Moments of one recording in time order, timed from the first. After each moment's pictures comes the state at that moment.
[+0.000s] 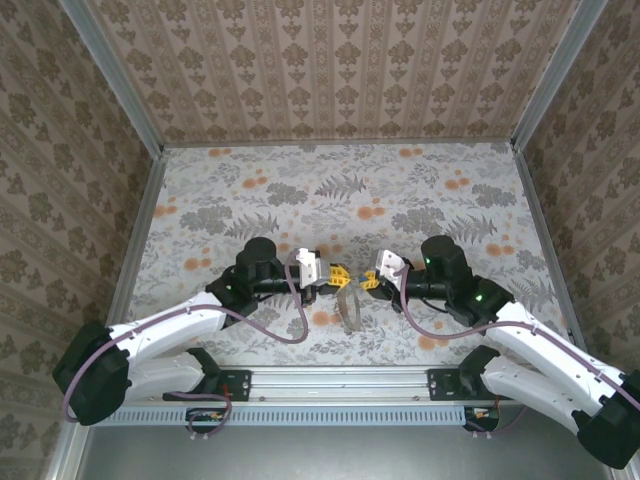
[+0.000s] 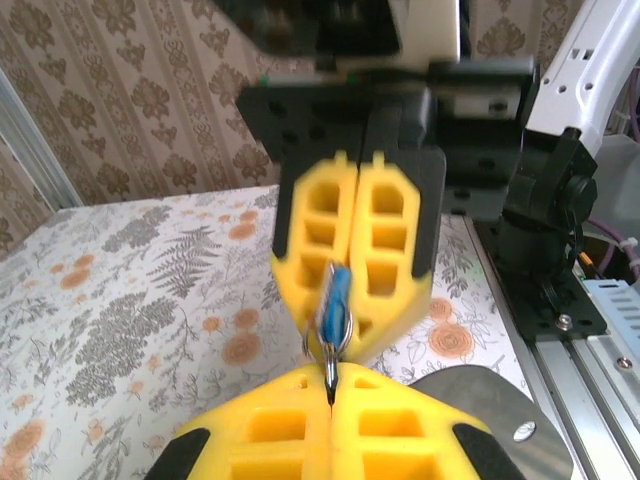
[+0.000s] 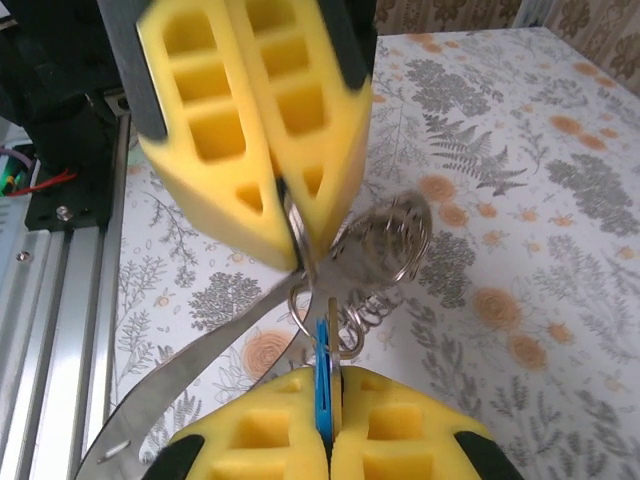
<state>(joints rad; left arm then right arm) -0.87 1.11 0.56 0.36 0.69 0.28 0.62 0.85 0.65 -0.31 -0.51 -0.40</state>
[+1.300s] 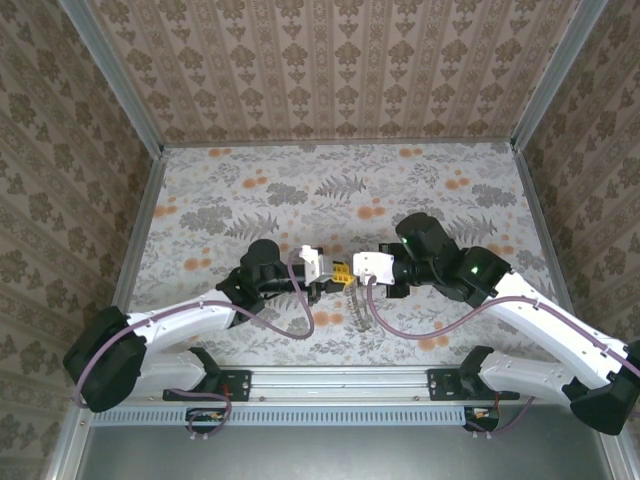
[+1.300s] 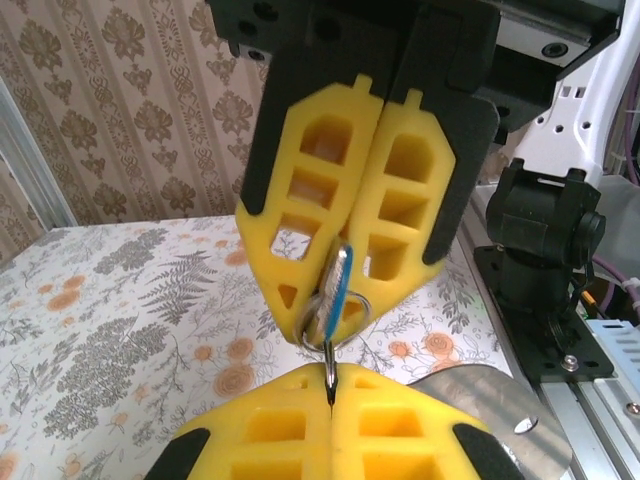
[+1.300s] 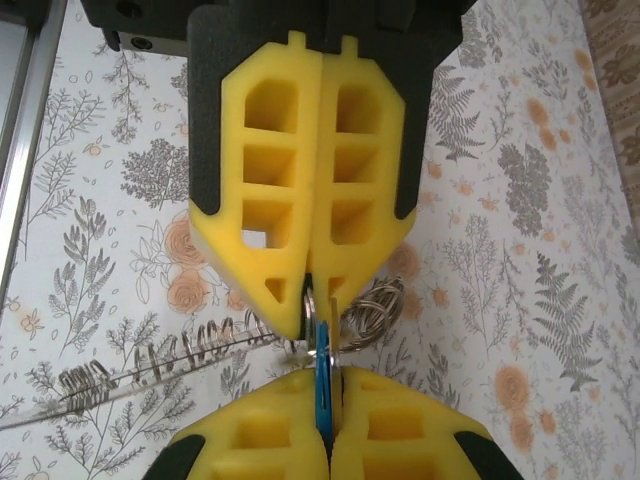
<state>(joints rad) -0.88 1.20 0.53 0.59 0.70 0.18 0.76 1.03 1.03 -0.74 -0.22 -0.82</state>
